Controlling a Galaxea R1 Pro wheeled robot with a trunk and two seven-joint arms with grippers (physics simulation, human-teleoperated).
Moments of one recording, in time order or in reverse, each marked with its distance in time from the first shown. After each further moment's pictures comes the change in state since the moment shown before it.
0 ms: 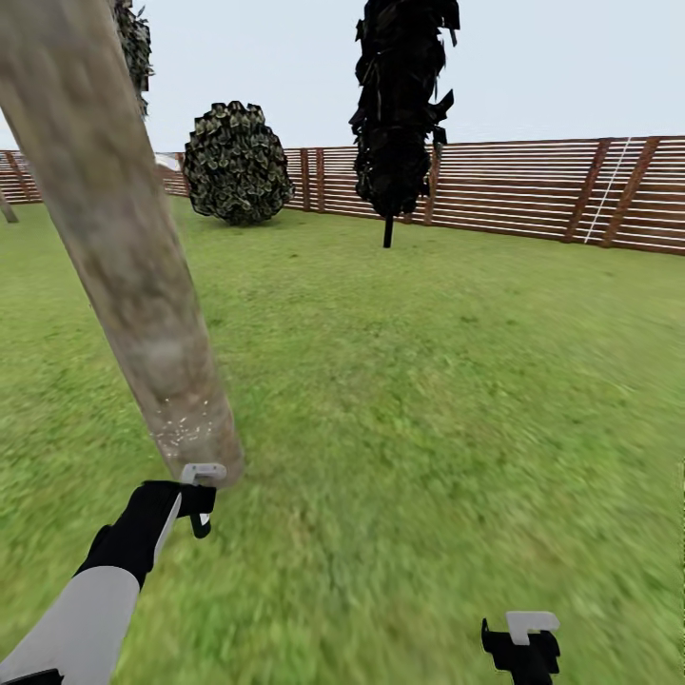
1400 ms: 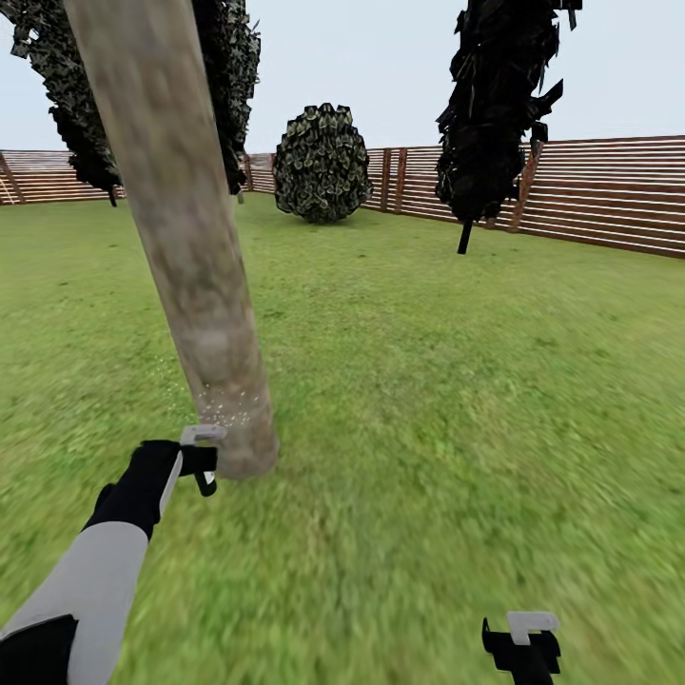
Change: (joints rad) left arm -0.132 -0.012 0.039 -0.007 -0.002 0.045 0.001; right arm 0.000 -0.001 -0.002 0.000 0.000 0.000 -0.001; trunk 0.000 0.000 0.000
